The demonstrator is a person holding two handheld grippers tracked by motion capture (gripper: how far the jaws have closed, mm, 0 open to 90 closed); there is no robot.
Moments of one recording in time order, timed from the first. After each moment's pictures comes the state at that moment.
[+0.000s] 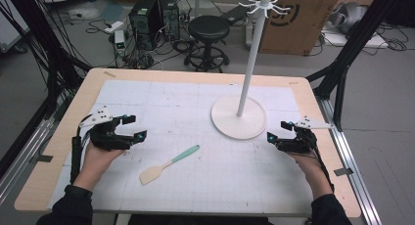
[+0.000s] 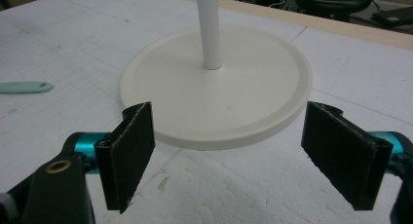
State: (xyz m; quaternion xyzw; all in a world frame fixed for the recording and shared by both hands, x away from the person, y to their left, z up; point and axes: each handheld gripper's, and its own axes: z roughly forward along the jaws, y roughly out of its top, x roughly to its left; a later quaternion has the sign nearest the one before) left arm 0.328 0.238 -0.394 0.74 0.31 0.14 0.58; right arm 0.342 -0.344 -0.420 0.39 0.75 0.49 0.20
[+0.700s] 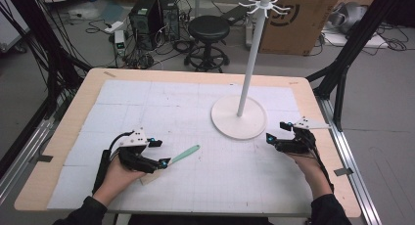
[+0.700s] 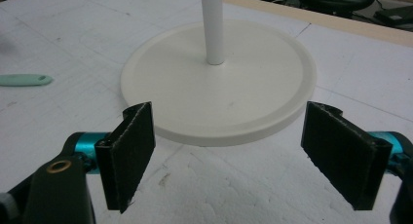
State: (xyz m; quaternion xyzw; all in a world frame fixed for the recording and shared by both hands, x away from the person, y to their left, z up) left arm 0.303 0.173 -0.435 0.83 0.26 0.09 0.48; right arm 0.342 -0.342 -0.421 0.38 0.76 0.48 0.20
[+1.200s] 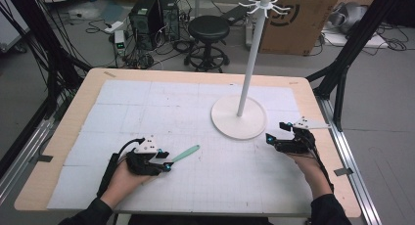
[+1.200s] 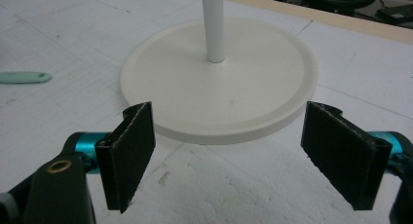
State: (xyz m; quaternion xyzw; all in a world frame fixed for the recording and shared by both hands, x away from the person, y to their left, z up) left arm 0.296 0.155 -0.448 0.87 0.25 0.10 0.42; right arm 0.343 -0.342 -0.422 0.38 0.76 0.48 0.20
